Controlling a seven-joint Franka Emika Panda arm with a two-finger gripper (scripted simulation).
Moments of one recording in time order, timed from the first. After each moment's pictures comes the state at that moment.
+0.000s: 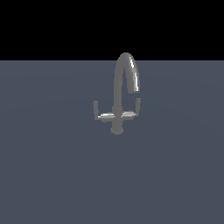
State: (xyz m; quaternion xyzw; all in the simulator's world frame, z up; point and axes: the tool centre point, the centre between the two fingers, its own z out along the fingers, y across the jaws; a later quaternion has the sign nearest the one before) arm -0.249 0.018 0.471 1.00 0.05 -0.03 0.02
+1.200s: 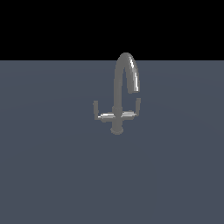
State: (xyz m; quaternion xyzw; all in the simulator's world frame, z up) arm -0.201 0.003 0.437 0.94 0.31 -0.13 0.08
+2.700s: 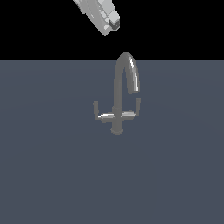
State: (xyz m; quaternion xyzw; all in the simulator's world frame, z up) arm -0.116 -0.005 0.362 0.66 0.66 -0.35 0.10
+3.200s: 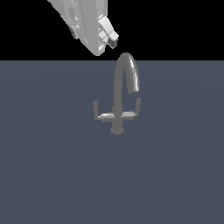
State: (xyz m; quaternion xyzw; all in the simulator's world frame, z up) arm -0.089 -0.003 0.333 0.52 0.74 -0.42 0.08
